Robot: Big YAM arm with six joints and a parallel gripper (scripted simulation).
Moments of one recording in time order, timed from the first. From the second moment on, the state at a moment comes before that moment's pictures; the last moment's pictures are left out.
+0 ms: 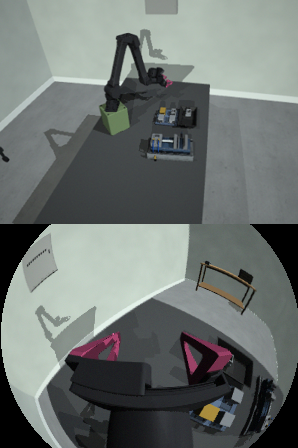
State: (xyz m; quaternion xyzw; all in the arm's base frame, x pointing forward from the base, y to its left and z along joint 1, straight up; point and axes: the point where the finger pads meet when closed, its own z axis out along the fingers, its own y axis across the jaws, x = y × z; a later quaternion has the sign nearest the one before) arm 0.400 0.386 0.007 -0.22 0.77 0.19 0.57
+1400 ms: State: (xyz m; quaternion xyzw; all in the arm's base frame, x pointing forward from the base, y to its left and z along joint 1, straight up) arm 0.464 0.315 -0.052 0.09 0.92 0.19 0.33
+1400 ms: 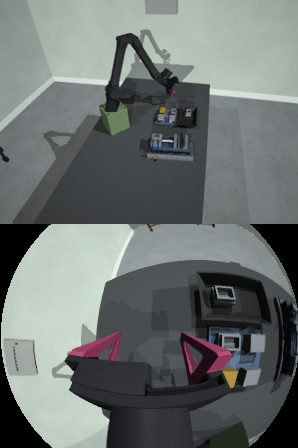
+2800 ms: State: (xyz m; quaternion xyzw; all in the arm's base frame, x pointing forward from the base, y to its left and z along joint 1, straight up) arm 0.447 0.154 -0.004 0.73 0.68 0.00 0.00
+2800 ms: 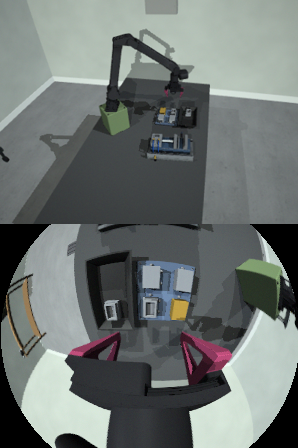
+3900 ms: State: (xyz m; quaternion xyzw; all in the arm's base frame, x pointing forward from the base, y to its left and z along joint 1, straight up) arm 0.444 0.156 -0.004 0.74 0.67 0.00 0.00
